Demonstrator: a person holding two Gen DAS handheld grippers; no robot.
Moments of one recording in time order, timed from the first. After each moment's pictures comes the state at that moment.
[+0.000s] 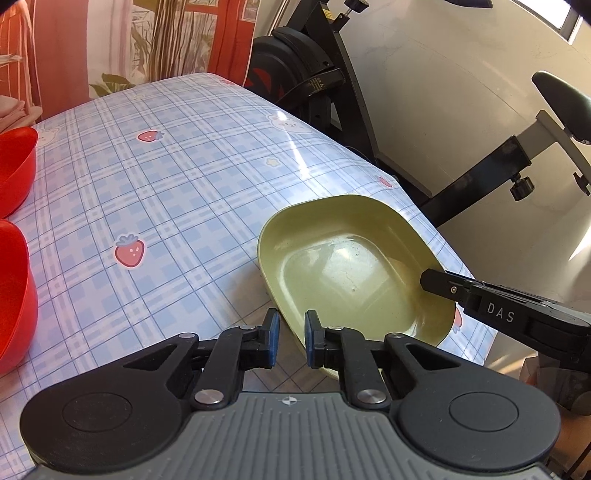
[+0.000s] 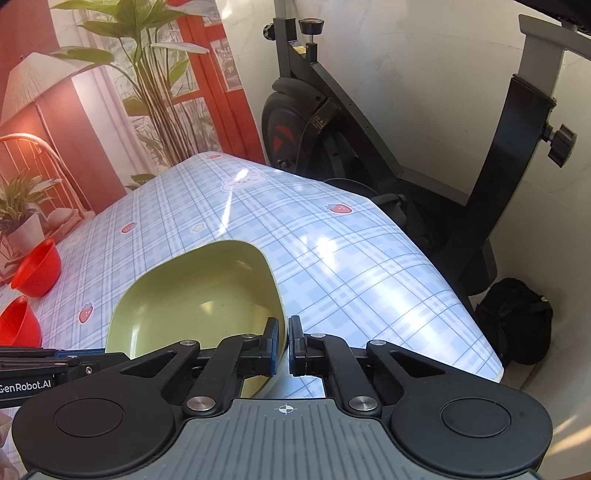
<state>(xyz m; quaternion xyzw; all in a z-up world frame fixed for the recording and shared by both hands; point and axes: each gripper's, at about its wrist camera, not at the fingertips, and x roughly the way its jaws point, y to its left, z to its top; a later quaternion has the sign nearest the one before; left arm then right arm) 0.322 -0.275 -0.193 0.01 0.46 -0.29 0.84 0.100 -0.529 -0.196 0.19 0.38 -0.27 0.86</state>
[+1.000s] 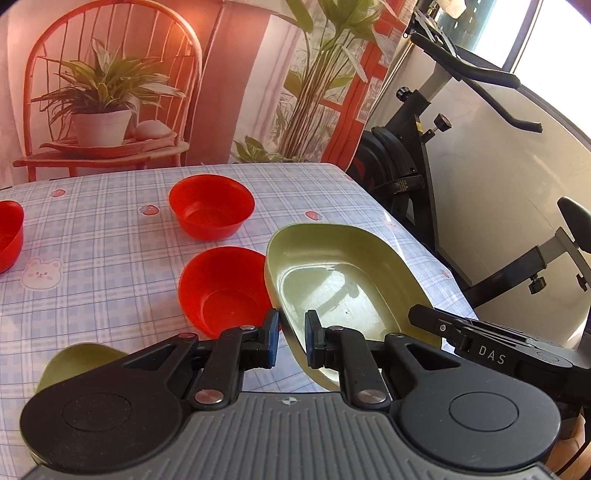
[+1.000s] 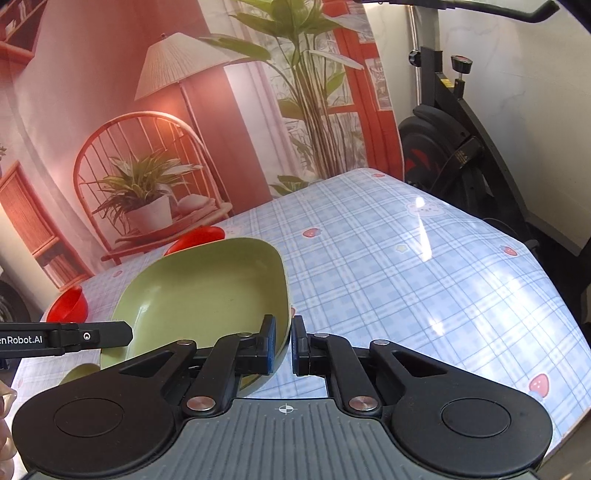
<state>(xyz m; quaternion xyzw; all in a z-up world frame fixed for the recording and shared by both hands) 0.268 -0.093 -0.094 -0.07 0.39 -0.18 0.90 0.173 -0.374 -0.127 0.16 0.37 -0.11 0.91</state>
